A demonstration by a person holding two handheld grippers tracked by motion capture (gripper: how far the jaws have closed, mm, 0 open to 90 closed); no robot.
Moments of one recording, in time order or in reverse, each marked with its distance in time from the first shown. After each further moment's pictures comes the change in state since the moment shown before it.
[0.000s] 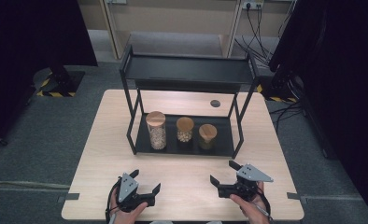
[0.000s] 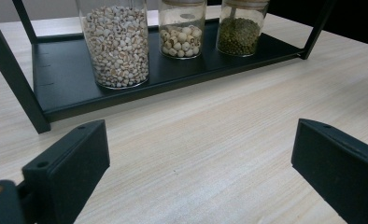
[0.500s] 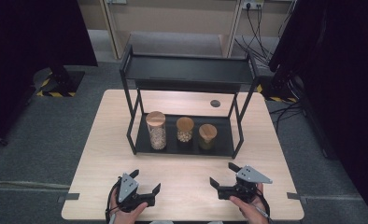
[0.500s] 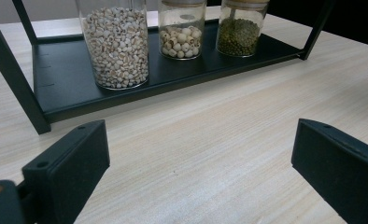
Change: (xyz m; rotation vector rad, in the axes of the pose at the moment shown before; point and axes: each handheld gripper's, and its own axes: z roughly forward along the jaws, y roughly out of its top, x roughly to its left) left arm 0.000 0.000 -0.001 -0.002 0.001 0.000; right arm 0.000 -0.005 0.001 0.013 0.007 0.012
